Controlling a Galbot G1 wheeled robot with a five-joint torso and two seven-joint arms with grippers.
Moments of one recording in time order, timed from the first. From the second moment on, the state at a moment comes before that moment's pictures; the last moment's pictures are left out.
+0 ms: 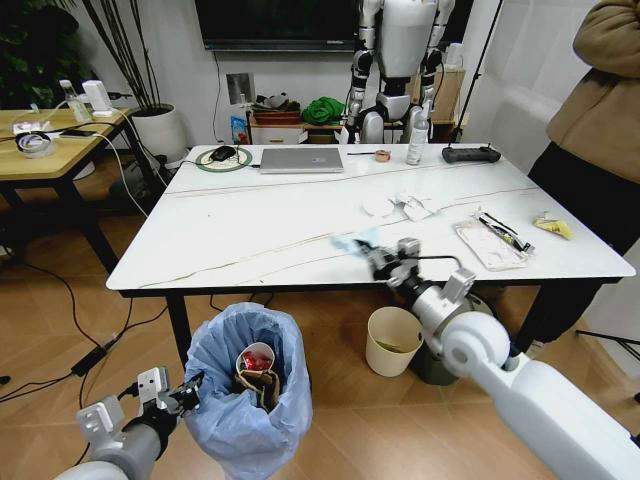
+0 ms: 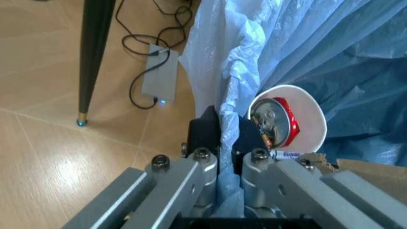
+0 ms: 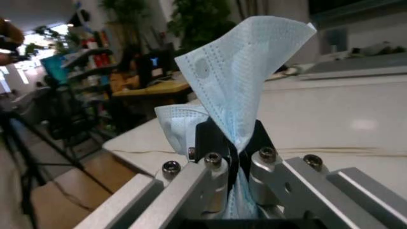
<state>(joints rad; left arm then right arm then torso) 1.82 -1.14 -0.70 -2.37 -1.07 0.53 -0.44 -0.86 0.85 -0.11 2.02 0.96 -0.02 -0.07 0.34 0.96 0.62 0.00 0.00</state>
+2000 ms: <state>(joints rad) 1.80 -1.13 -0.70 -2.37 -1.11 0.56 -0.47 -0.67 0.90 -0.50 1.96 0.85 0.00 -0.13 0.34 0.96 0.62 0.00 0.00</state>
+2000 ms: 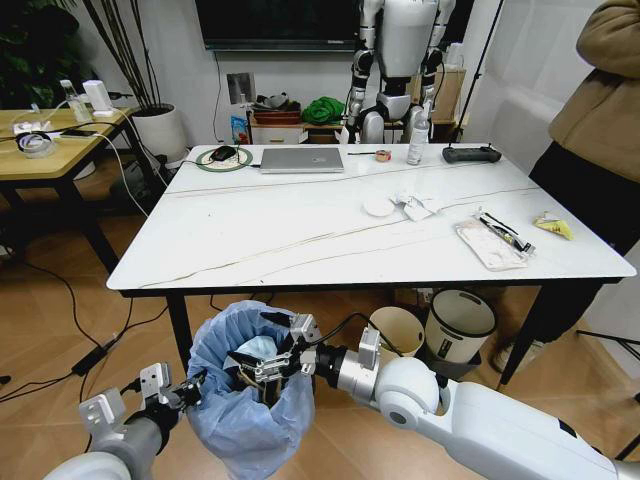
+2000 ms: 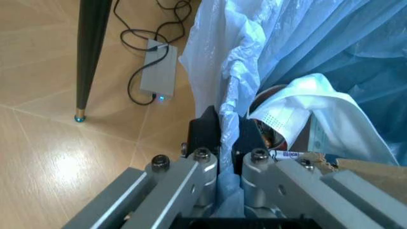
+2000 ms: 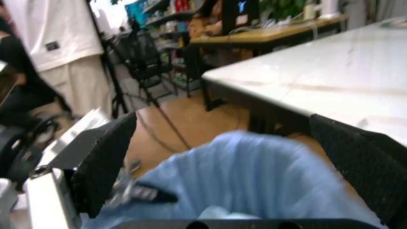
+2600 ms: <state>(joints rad) 1.83 -1.14 -0.71 -2.37 -1.09 0.55 -0.46 -0.63 0.89 -0.13 1.93 0.95 -0.14 0.21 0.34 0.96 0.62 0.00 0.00</state>
